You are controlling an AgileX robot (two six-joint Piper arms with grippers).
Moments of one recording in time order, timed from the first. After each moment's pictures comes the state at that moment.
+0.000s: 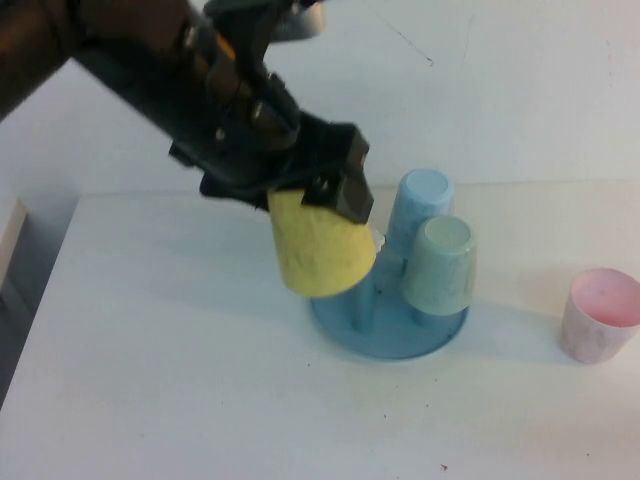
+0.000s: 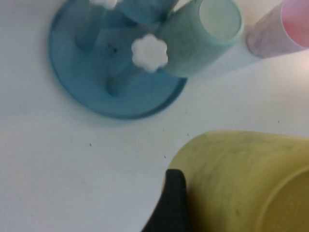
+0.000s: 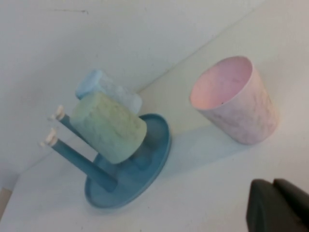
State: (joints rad) right arm 0.06 -0.01 0.03 0.33 0.35 0.38; left arm -0.48 1.62 -1.70 -0.36 1.21 -0.06
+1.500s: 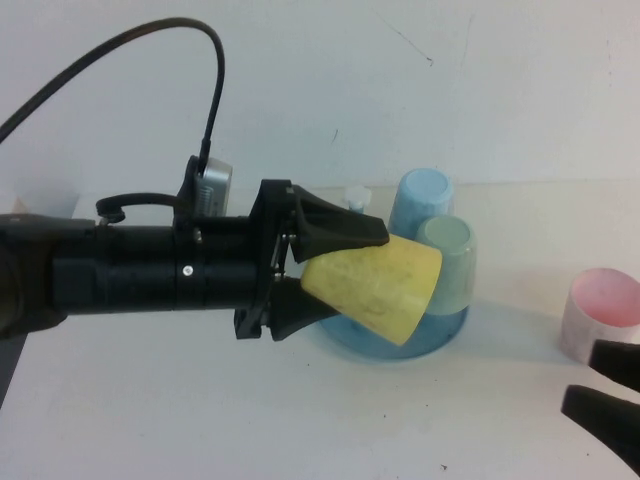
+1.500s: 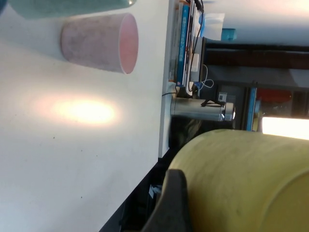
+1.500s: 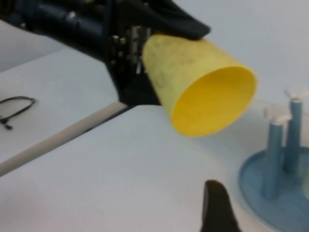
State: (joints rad) right arm 0.06 0.73 -0.25 1.71 0.81 -1.80; left arm -0.27 1.54 -0.90 -1.66 1.04 0.49
